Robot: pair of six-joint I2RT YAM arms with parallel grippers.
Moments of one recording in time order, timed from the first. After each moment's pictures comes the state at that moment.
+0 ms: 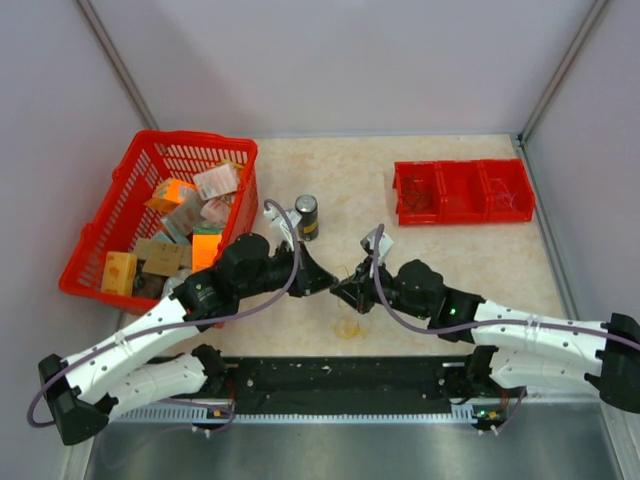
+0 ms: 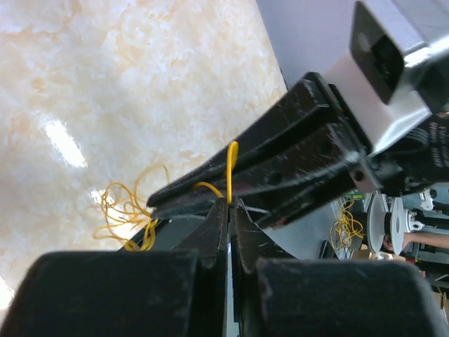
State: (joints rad) left arm -0.89 0.90 0.83 -0.29 0.22 -0.87; right arm 1.10 1.01 0.58 0.22 0.00 0.43
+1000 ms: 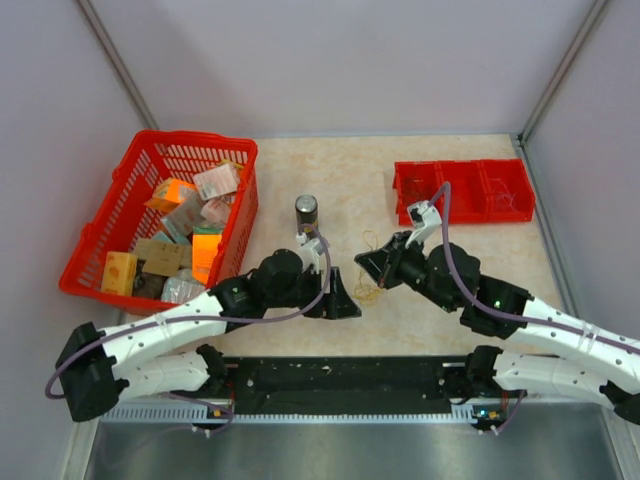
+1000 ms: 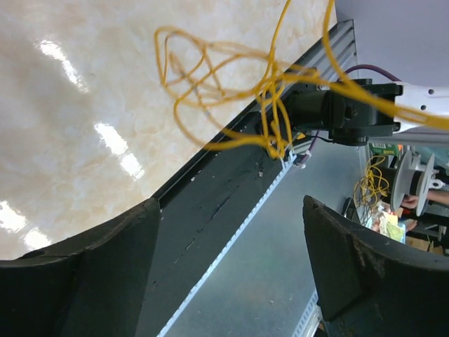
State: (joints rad) left arm -0.96 1.02 0.66 -0.19 0.28 -0.89; right arm 1.09 0.83 0.83 -0.19 0.31 0.68
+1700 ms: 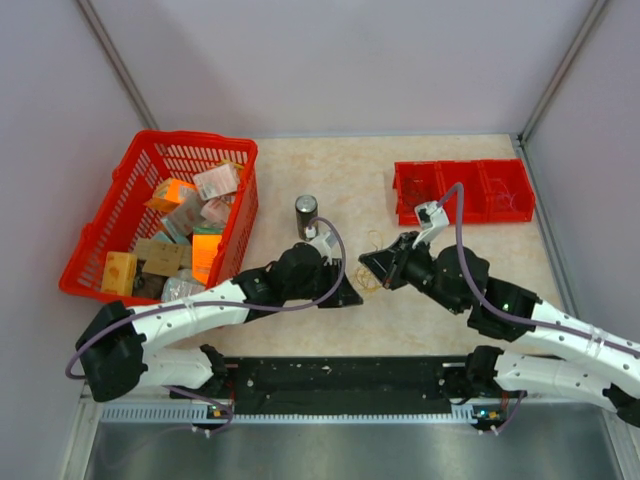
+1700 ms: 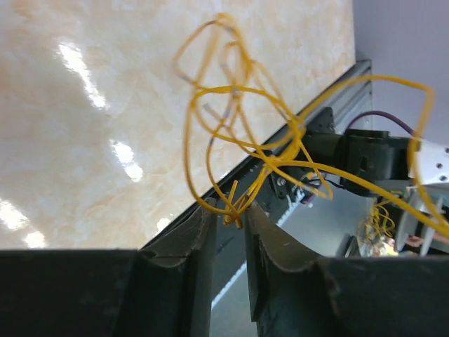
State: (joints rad) left arm -0.97 1.23 0.74 -0.07 0.21 -0.95; right arm 1.09 0.80 0.83 -0.21 0.31 0.69
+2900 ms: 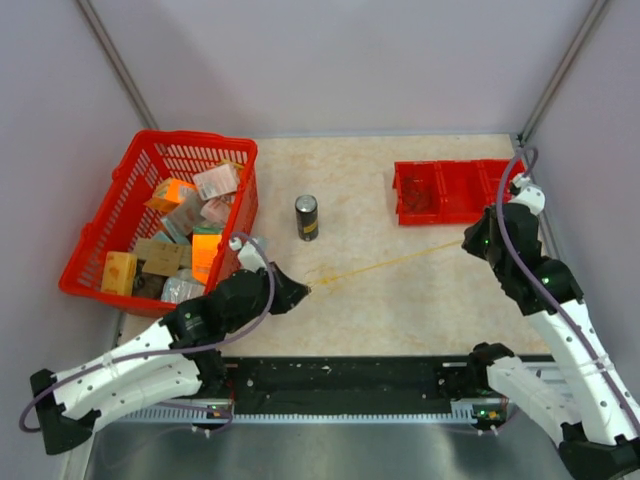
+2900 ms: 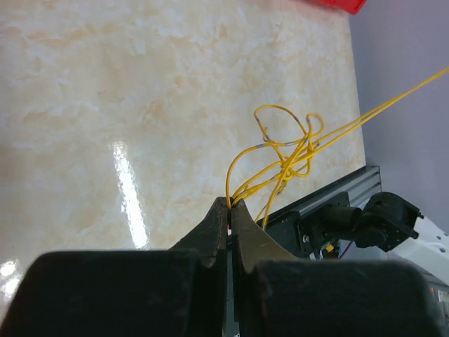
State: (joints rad) left arm -0.98 0.72 0.60 -0.36 -0.22 -0.99; right arm 0.36 0.78 0.99 -0.73 0.40 0.58
